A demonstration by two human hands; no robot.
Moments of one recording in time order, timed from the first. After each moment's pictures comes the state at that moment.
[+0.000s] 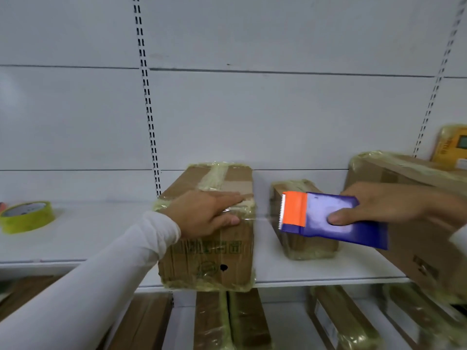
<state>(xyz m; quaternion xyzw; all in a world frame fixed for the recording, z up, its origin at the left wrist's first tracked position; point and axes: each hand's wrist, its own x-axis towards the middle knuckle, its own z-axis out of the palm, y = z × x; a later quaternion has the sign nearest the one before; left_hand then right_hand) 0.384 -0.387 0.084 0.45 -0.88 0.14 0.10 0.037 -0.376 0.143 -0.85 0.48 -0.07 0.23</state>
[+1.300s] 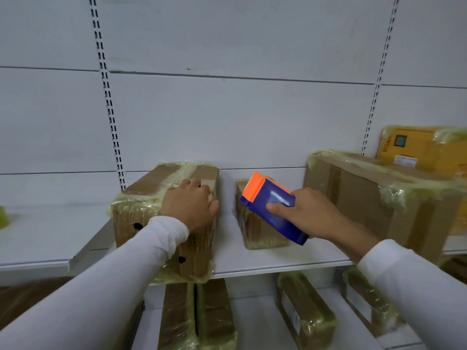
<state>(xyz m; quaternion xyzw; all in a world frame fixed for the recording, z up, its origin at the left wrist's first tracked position) 0.299 -0.397 0.066 0.65 -0.71 0.23 0.17 0.039 -0.364 0.083 -0.74 0.61 -0.27 0.06</state>
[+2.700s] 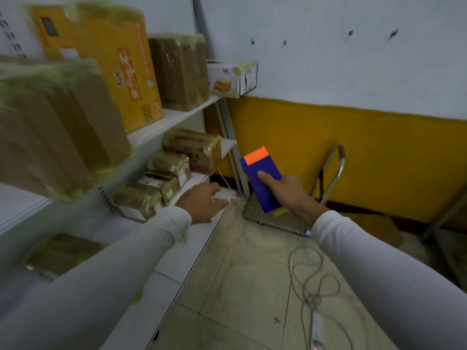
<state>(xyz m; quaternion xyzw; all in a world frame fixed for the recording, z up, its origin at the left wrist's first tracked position) -0.236 -0.240 -0.120 0.17 -0.95 -0.25 0.06 -0.358 -0.049 -0.104 -0.18 0.81 -0.53 0.15</state>
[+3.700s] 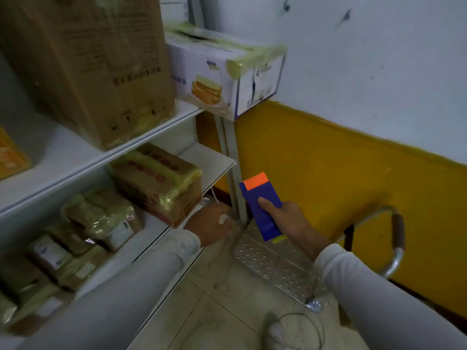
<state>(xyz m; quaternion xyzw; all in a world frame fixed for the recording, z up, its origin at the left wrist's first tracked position) -0.710 -0.402 -0.231 0.22 -0.92 -0.31 0.02 -0.852 -0.245 -0.207 -0.20 0.82 -0.46 0.28</state>
